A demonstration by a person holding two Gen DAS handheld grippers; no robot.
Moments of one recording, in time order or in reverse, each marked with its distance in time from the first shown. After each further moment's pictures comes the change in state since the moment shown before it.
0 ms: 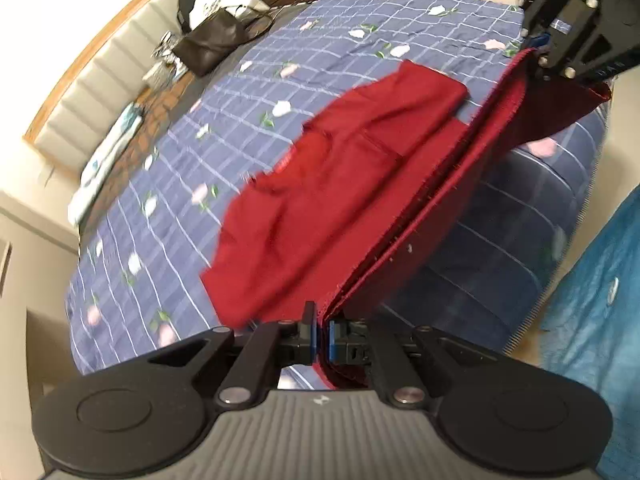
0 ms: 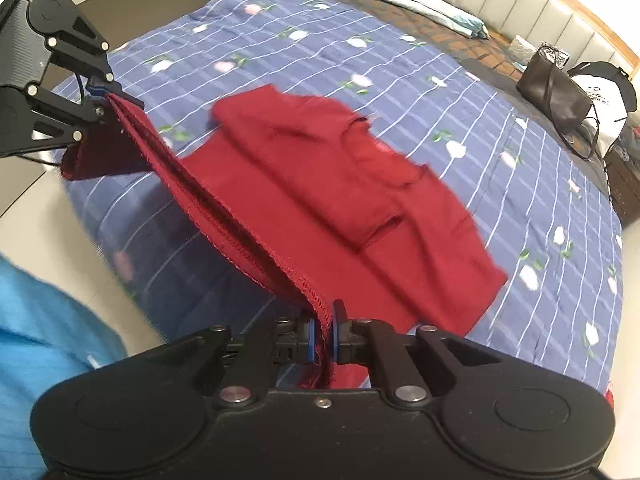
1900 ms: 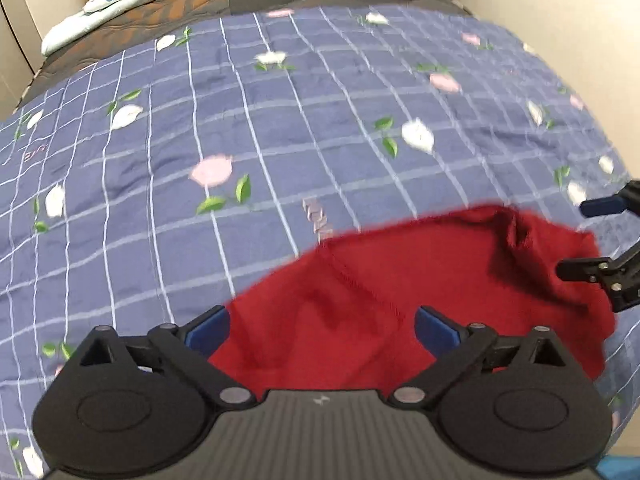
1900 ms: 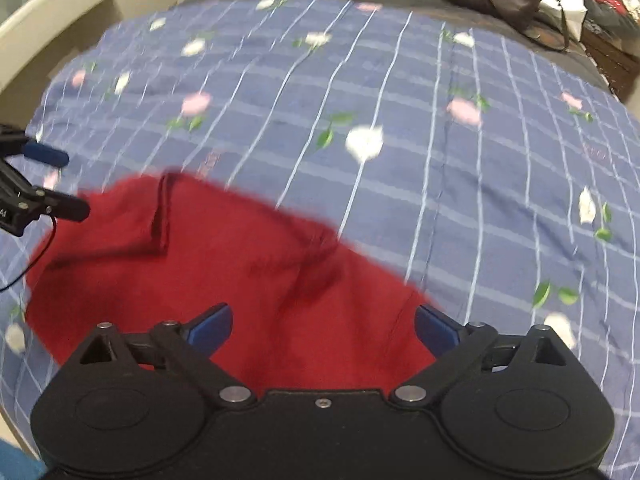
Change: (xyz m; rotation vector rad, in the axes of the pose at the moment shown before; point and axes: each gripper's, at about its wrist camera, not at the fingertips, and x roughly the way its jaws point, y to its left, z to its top) left arm 0.264 0.211 0.094 -0.597 0.129 -0.261; right arm 0.216 -0.193 0.111 0.398 0.088 0.045
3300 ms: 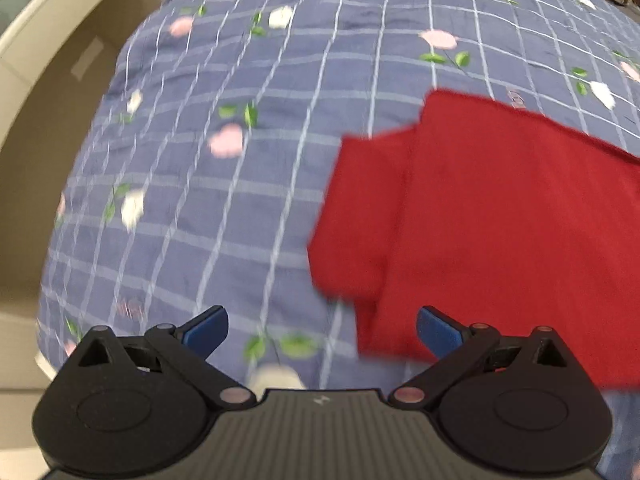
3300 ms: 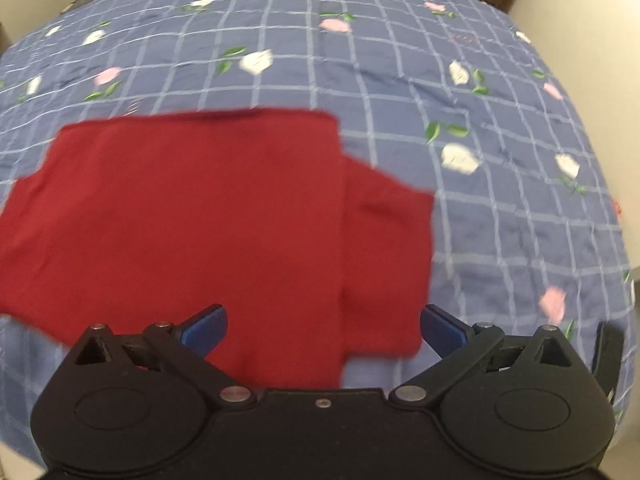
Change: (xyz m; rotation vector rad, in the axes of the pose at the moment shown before) left arm -0.067 0.015 -0.140 -0.486 0.191 0.379; right arm -0.066 0.031 -0.101 0.301 0.084 -0.250
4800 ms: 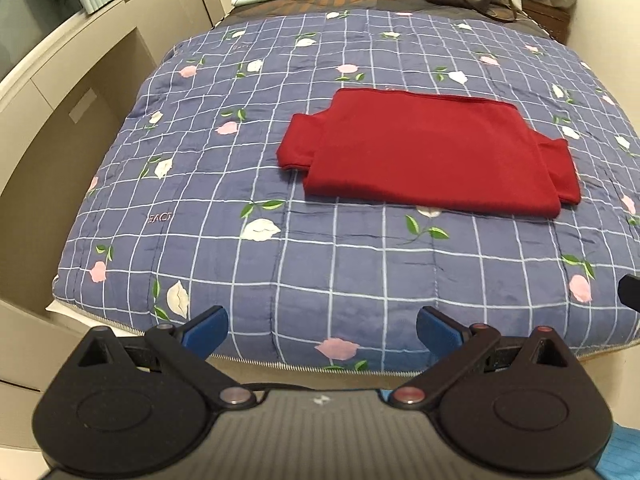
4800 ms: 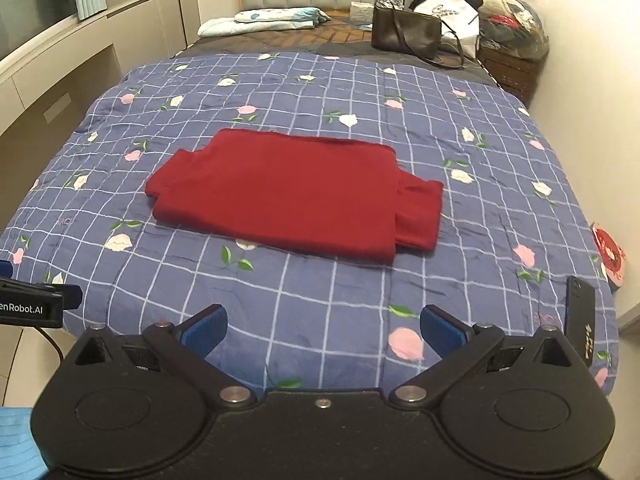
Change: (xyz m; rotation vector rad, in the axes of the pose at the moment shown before) left arm -0.180 -0.005 -0.252 0.101 -0.242 -0.091; right arm -0.209 0.020 -0.212 -0.106 -0.286 0.127
